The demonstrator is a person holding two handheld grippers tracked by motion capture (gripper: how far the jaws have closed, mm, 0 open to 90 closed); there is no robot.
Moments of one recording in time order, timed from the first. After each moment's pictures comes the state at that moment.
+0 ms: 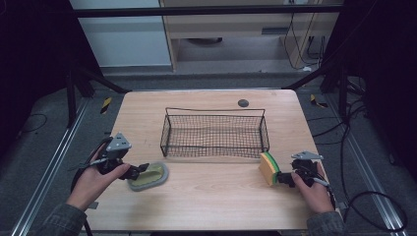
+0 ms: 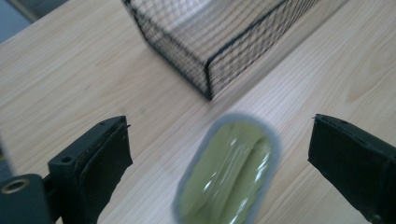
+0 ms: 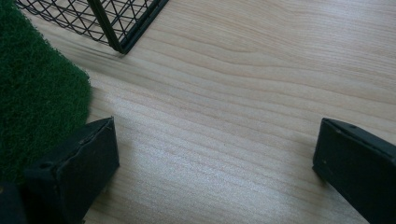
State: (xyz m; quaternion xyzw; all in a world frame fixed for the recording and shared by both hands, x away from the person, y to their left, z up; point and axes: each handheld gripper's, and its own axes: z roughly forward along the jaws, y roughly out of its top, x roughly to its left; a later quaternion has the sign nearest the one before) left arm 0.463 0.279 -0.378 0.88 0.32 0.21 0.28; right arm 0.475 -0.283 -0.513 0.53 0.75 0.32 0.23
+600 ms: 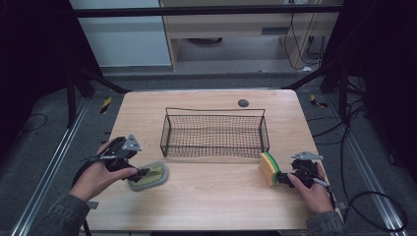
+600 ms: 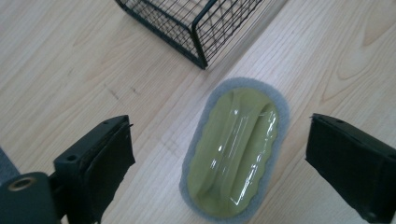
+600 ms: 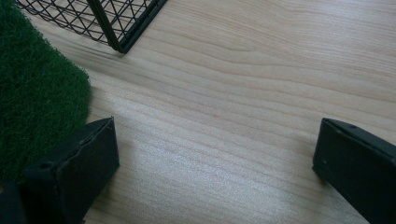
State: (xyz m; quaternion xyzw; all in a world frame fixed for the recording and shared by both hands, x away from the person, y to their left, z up) left arm 0.476 0.266 -0.382 0.92 0.29 0.18 0.21; right arm 0.474 -0.282 -0.513 0.53 0.75 0.32 0.23
